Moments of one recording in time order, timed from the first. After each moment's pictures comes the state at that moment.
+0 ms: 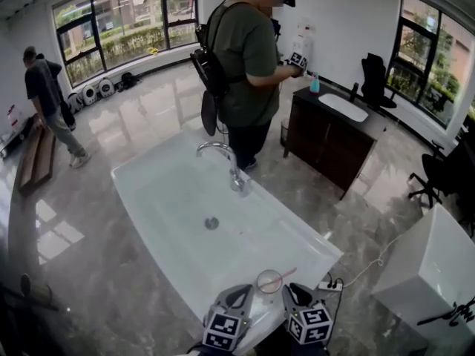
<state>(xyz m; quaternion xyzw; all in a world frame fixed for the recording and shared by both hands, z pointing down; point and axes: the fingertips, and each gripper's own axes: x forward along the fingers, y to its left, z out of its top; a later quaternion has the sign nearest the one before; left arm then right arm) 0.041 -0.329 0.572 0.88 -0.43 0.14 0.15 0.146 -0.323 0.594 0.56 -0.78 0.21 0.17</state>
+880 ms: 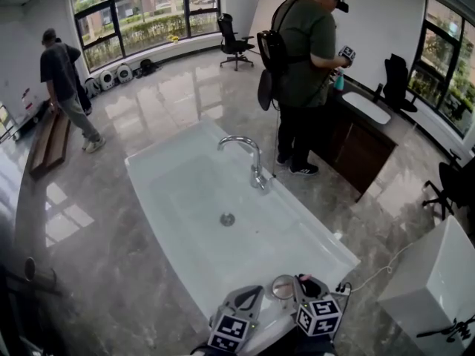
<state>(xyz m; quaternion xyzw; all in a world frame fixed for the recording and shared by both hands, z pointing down) 0.030 -0.335 0.583 0.88 -0.44 0.13 0.16 0.134 -0.367 0.602 0.54 -0.80 0.21 0.17</state>
